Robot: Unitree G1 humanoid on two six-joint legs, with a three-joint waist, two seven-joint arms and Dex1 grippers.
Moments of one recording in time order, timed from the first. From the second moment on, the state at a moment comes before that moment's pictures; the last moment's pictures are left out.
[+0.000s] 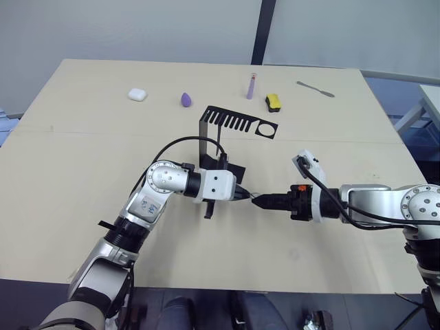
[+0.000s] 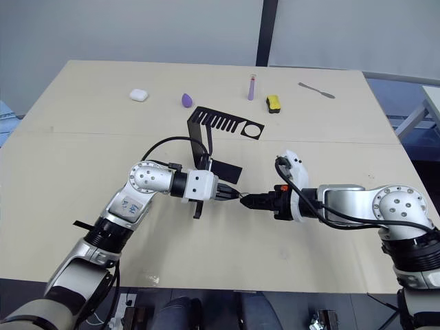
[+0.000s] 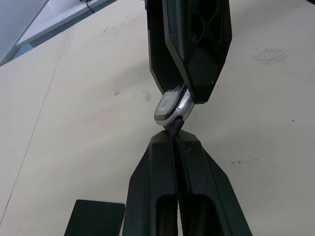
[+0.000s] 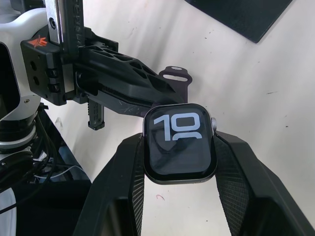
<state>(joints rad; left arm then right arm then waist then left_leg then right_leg) -0.70 0.39 -0.33 0.13 0.00 -0.08 -1.09 -0.54 -0.89 0.11 -0.20 1.93 1.16 -0.22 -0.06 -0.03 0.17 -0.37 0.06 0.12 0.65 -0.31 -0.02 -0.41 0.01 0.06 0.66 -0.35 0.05</state>
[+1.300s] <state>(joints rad) -0.70 0.39 -0.33 0.13 0.01 -0.08 -1.09 -0.55 -0.89 0.11 -0.20 1.93 1.16 -0.22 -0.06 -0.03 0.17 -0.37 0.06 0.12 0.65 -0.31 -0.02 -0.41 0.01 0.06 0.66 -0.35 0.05</state>
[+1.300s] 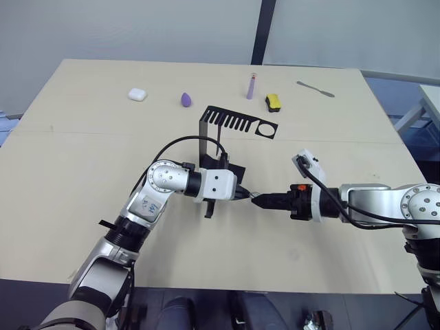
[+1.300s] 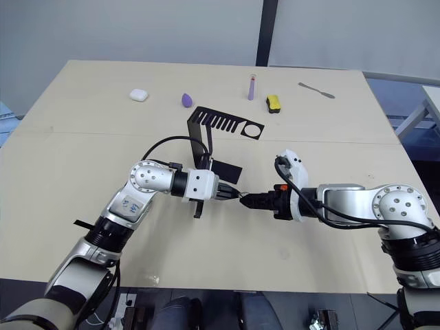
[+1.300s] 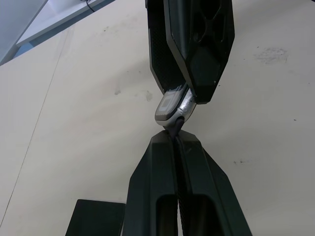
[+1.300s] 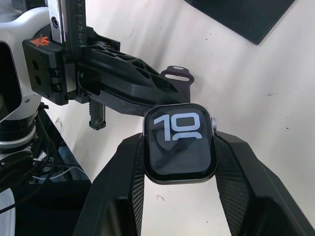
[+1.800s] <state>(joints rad) -0.71 0.39 -0.33 0.14 0.01 -0.08 -1.09 -0.55 -0.89 0.11 -0.20 1.93 1.16 -0.22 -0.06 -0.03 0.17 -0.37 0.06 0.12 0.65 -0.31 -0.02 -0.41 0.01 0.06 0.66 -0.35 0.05</state>
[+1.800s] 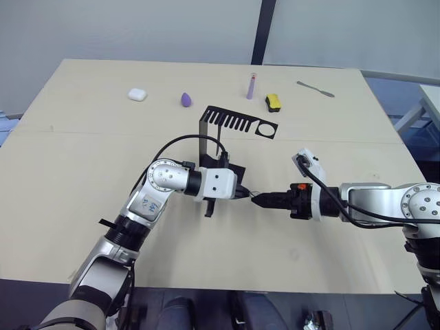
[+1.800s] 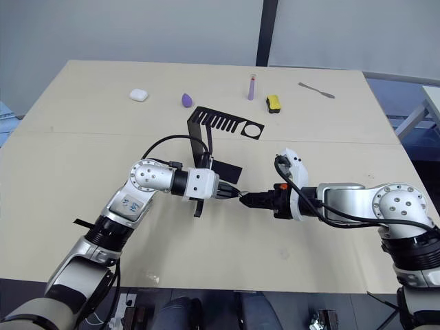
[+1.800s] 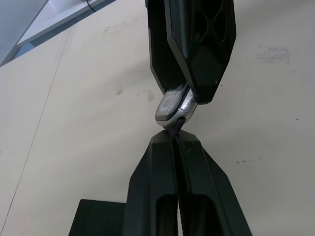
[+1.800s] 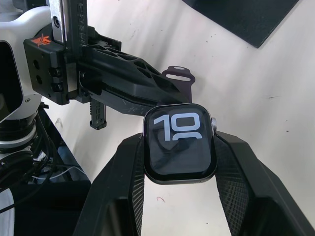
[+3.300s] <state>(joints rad) -0.56 0.71 -0.16 -0.24 -0.46 0.45 -1.32 -0.20 -1.04 0.09 -0.59 0.59 0.41 0.96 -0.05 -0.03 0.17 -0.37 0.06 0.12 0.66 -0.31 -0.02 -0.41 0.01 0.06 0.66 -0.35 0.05</state>
